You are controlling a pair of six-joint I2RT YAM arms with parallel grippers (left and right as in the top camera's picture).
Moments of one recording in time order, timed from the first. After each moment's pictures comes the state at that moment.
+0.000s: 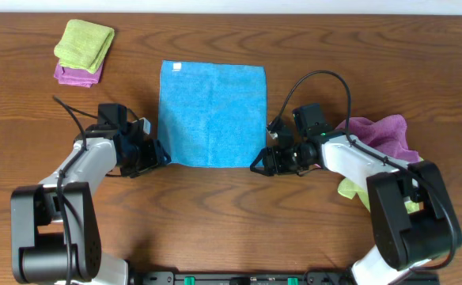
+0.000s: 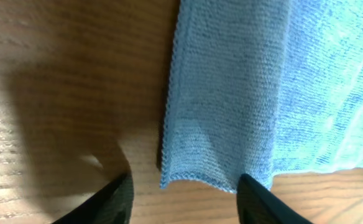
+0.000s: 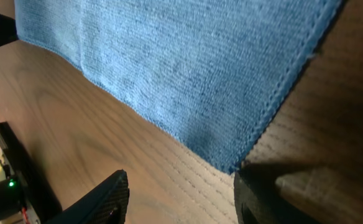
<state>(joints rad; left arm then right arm) 0.05 1.68 0.84 -0.56 0.42 -0.22 0.30 1.80 0.88 -0.39 -0.66 0.18</state>
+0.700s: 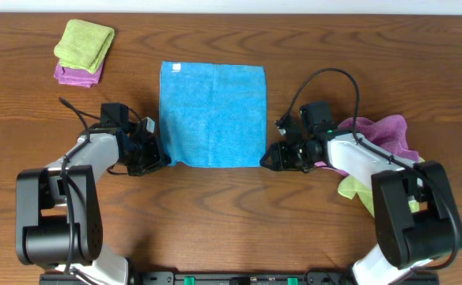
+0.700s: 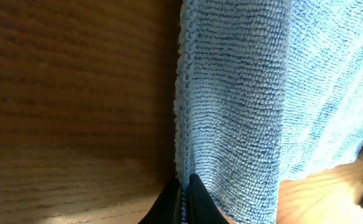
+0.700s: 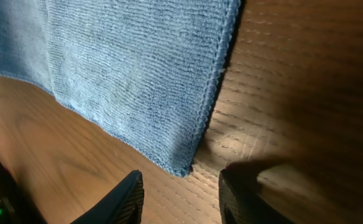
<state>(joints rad) 0.05 1.77 0.86 -0.52 0.56 -0.26 0.26 1.80 0.89 -0.40 -0.59 0.22</state>
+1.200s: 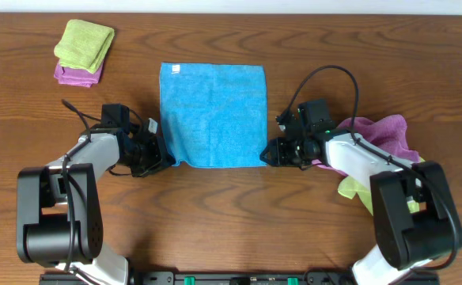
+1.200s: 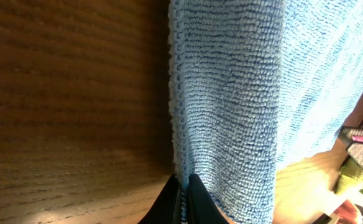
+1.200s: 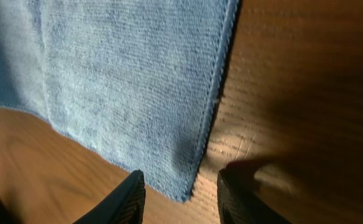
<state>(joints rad) 0.05 1.78 0.85 -0.53 0.63 -0.28 0.28 1.80 0.89 -0.34 -0.51 0.29</state>
